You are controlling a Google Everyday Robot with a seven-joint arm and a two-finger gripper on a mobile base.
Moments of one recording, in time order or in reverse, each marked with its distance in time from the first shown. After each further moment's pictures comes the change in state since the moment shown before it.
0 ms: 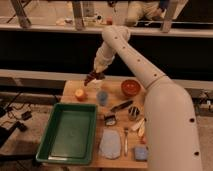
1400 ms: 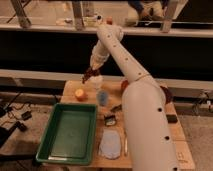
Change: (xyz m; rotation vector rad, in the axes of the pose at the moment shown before) arm 0.005 -0.037 0.032 -0.004 -0.004 -0.028
